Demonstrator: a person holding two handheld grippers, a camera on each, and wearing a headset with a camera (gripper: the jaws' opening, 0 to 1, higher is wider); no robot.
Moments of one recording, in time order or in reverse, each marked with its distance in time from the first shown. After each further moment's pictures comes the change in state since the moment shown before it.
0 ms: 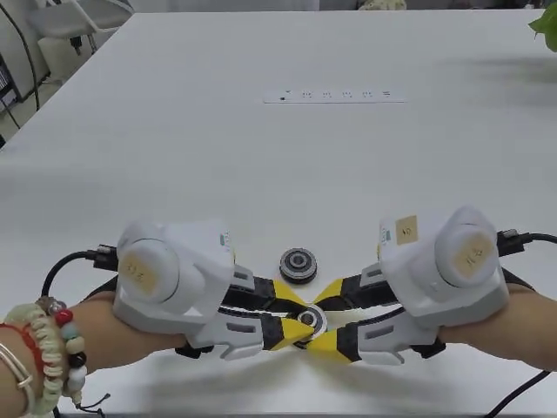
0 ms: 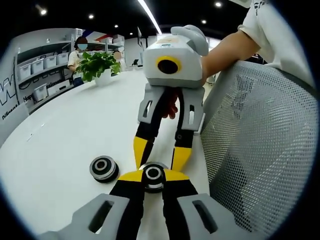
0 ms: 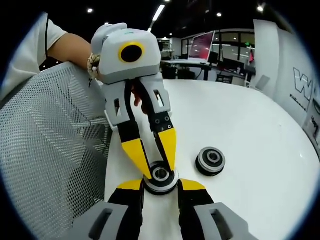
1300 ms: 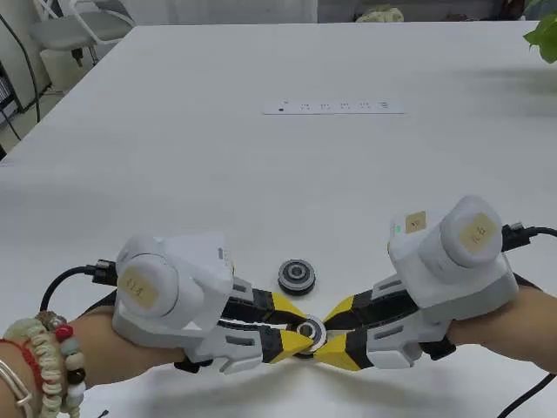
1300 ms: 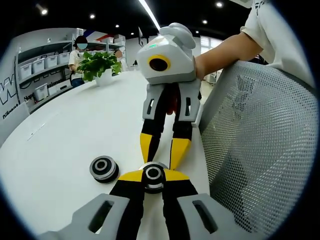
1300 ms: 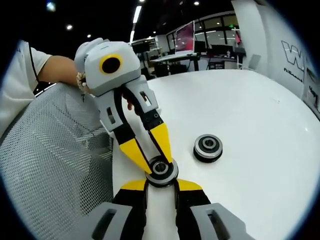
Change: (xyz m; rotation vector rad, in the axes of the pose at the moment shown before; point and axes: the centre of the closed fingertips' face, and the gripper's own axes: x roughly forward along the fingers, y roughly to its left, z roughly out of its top) left arm 0.003 0.000 -0.001 -0.005 0.001 0.007; right arm -0.008 0.002 -0.006 0.171 0.016 0.035
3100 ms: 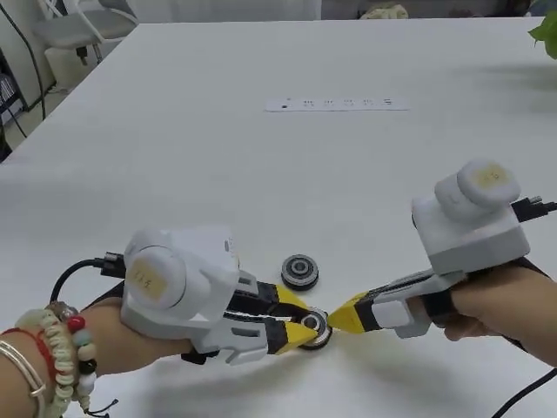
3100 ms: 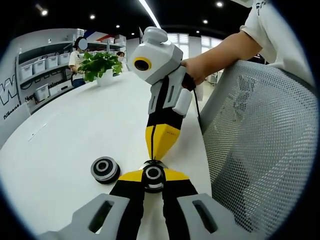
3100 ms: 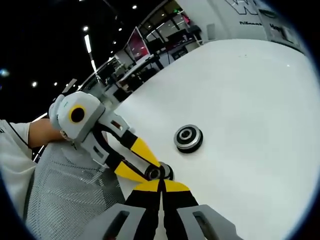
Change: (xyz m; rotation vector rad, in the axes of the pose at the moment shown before) left arm 0.002 0.002 0.001 0.003 0.000 0.011; right arm -0.014 -0.012 0.009 0.499 -0.075 0.011
